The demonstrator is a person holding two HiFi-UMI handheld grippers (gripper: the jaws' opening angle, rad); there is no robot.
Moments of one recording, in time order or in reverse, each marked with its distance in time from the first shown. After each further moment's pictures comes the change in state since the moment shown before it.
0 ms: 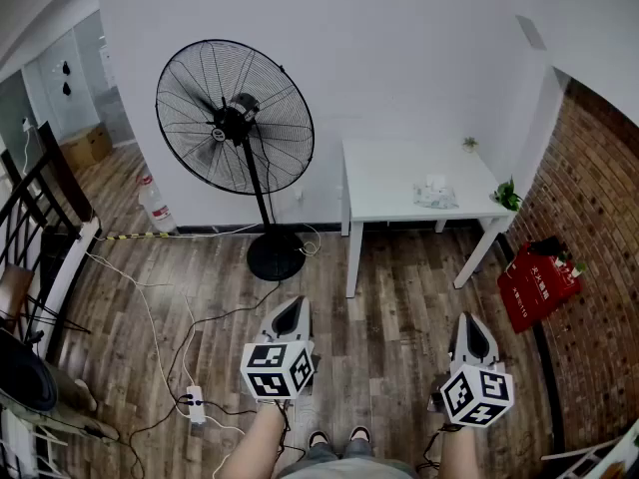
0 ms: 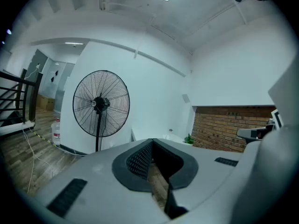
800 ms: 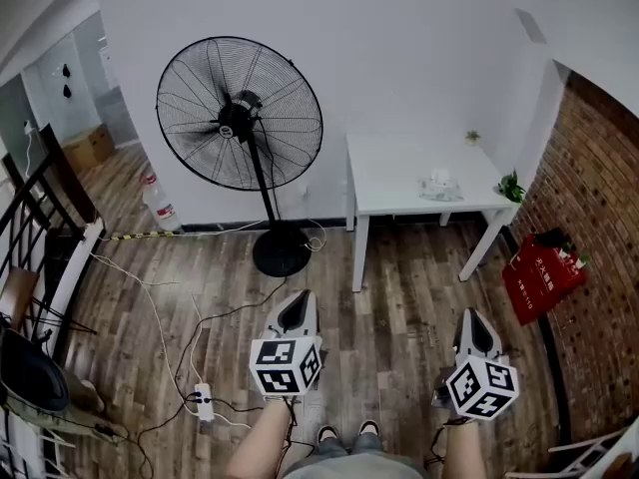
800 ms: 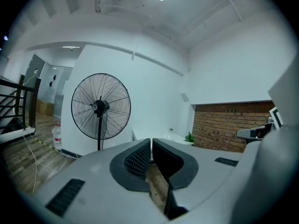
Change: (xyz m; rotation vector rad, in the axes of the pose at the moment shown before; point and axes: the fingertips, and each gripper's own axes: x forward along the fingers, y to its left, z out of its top) left arm -0.014 0.004 0.006 0.045 -0.006 0.001; right arm -0.010 0.006 -0.013 0.050 0.037 -0.030
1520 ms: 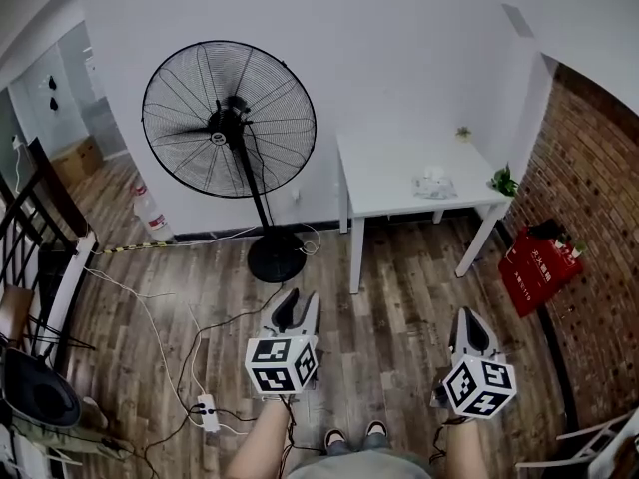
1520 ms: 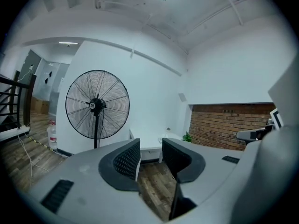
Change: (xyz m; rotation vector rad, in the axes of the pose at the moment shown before) left arm 0.011 0.022 0.001 -0.005 0.017 -0.053; right arm 0.003 0.023 -0.009 -0.007 0.006 -0.024
